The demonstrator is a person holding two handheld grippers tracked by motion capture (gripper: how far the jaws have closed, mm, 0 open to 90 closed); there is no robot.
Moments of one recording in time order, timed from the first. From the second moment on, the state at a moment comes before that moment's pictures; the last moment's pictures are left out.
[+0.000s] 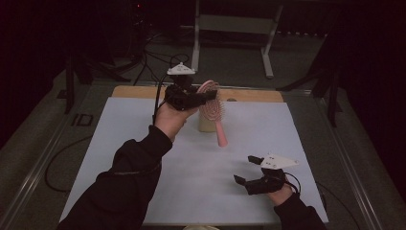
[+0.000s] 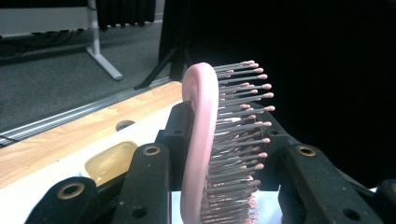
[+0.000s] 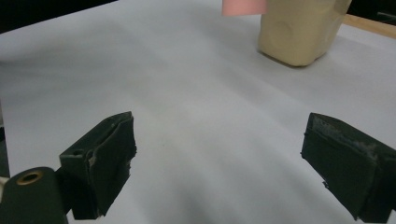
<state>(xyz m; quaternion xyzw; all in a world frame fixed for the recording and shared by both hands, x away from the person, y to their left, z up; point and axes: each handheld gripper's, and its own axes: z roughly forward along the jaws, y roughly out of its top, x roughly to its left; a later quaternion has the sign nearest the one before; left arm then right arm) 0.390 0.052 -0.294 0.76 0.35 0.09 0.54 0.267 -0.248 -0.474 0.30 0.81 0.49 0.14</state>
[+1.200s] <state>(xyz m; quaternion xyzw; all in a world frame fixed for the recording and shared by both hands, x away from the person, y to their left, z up) 0.438 0.052 -0.258 0.74 0.37 0.13 0.55 0.266 -0.251 -0.471 0.31 0.80 0.50 0.14</state>
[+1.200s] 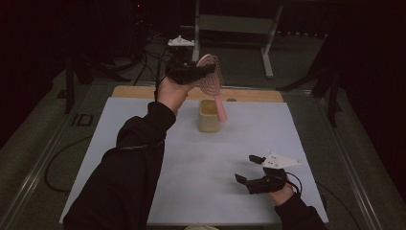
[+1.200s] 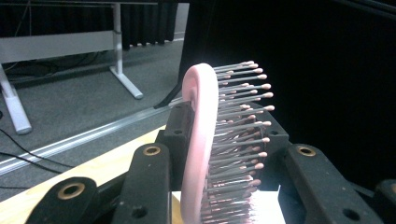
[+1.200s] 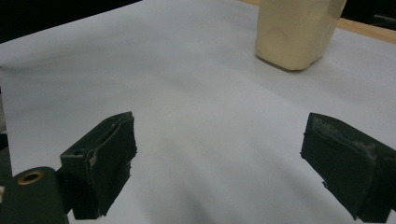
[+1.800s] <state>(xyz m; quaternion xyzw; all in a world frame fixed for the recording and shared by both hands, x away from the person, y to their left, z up) 0.460 0.058 -0.260 0.73 0.39 0.16 0.54 0.266 -0.252 -0.470 0.31 0.80 0.50 0.14</state>
